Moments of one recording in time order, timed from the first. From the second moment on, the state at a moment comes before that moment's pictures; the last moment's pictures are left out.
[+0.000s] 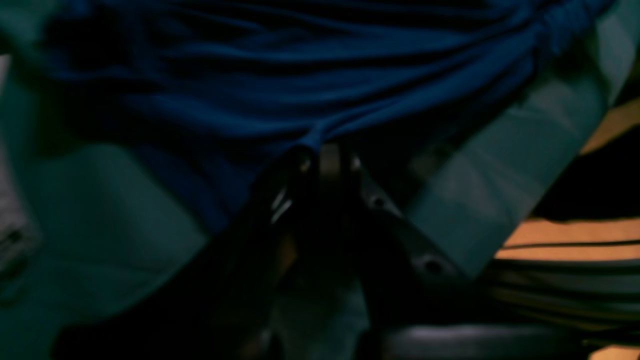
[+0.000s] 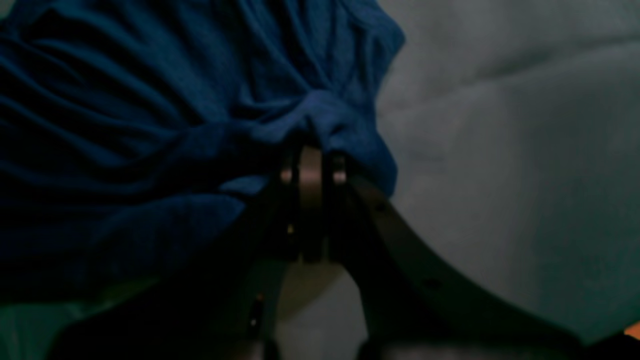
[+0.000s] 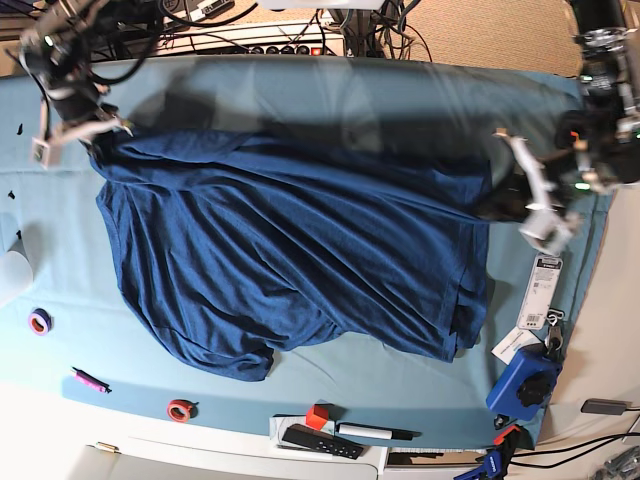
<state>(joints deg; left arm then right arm) 8.5 -24.4 -12.8 108.9 -54.0 -43.5 63.3 -13.8 0.0 51.5 115.6 28.2 29.3 -64.6</state>
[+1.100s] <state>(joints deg) 2.2 -24.5 -6.6 102.2 -34.9 -36.4 61.2 -7.4 0.0 40.3 101.7 8.5 17.9 -52.7</state>
